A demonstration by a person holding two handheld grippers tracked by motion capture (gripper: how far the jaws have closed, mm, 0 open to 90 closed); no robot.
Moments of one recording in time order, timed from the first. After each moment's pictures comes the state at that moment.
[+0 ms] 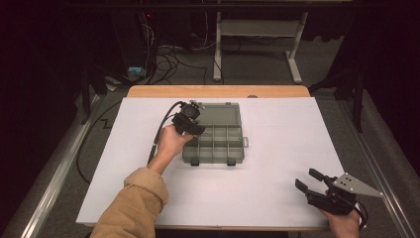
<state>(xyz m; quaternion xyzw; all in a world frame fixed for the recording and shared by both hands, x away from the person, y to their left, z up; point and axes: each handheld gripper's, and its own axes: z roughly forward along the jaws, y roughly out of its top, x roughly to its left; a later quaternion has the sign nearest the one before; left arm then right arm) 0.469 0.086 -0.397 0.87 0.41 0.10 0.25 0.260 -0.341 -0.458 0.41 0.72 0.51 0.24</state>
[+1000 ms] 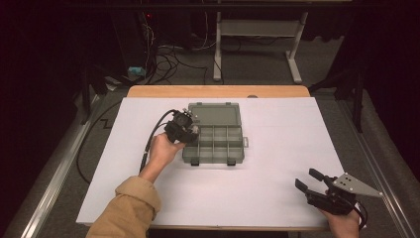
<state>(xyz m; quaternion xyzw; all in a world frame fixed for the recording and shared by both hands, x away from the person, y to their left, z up) 0.448 0.108 -0.407 0.88 0.40 0.10 0.25 0.260 -0.341 -0.458 0.41 0.72 0.51 0.24</state>
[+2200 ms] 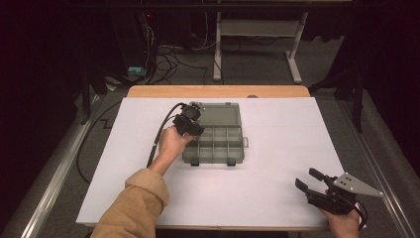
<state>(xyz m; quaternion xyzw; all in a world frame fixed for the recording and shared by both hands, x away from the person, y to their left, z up) 0.469 0.086 -0.403 0.87 0.42 0.11 0.24 0.262 -0.341 -0.458 0.41 0.72 0.51 0.24</state>
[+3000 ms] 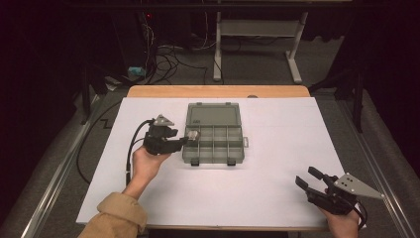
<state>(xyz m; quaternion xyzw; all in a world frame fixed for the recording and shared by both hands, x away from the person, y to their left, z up) 0.377 0.162 -0.393 0.81 0.41 0.15 0.38 0.259 -0.338 -0.454 0.40 0.71 0.52 0.25</state>
